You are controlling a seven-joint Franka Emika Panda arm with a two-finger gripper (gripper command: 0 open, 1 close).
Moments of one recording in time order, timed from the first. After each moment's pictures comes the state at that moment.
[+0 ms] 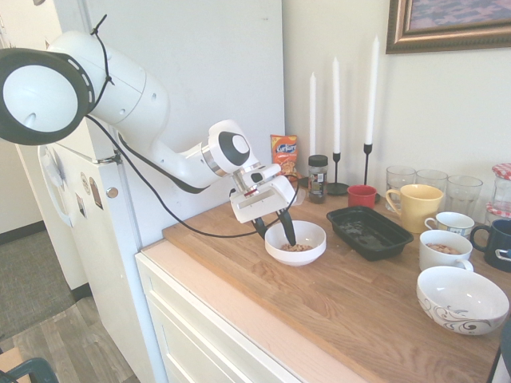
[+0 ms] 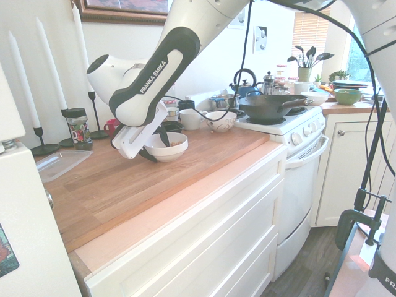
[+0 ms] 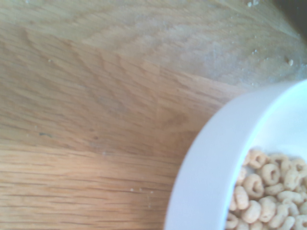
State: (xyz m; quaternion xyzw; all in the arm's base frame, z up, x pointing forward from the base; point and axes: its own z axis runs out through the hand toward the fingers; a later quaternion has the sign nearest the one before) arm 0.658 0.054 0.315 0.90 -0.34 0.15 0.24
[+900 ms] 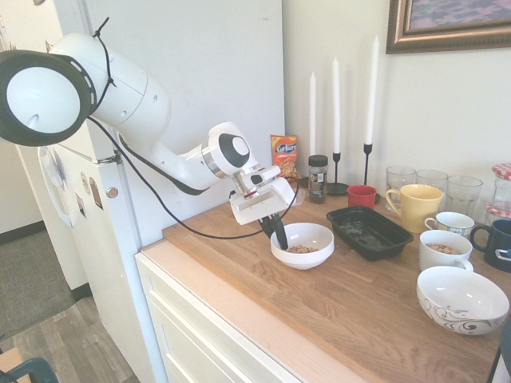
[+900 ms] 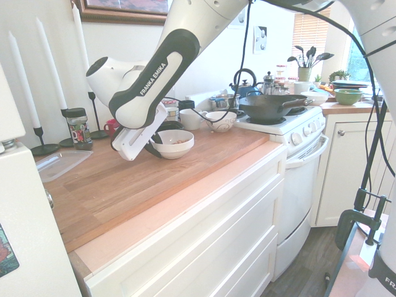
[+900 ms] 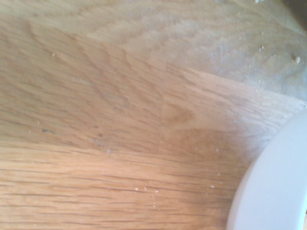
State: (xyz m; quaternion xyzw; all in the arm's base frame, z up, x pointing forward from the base) arm 0.658 0.055 0.311 0.90 -0.34 0.15 0.24
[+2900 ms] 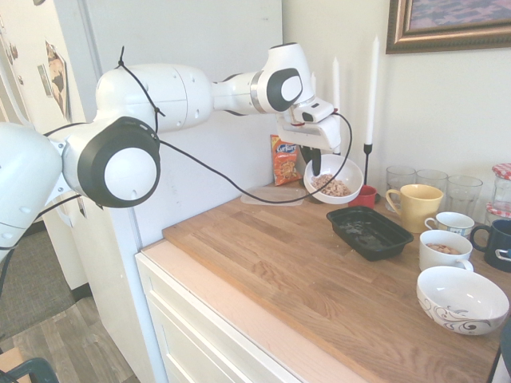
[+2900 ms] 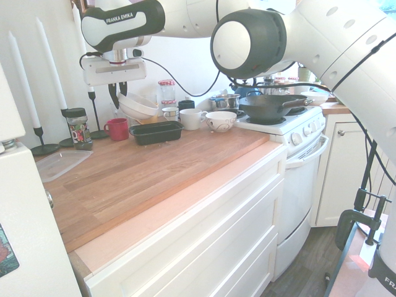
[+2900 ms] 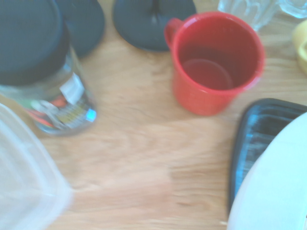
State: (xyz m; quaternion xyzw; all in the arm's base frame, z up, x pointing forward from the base) arm 0.794 0.004 0.484 0.87 -0.47 0.16 -0.05
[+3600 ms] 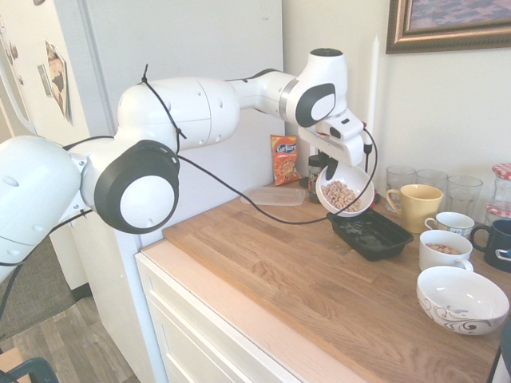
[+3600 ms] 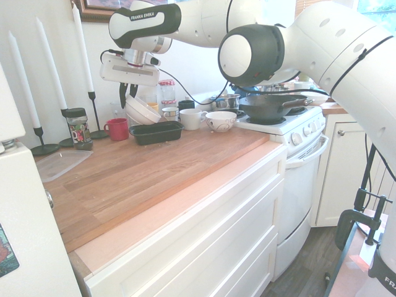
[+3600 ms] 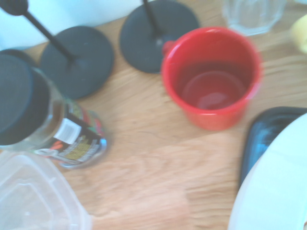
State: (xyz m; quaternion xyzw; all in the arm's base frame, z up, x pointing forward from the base) arm 0.806 -0.066 0.459 0.85 -0.49 0.12 -0.16
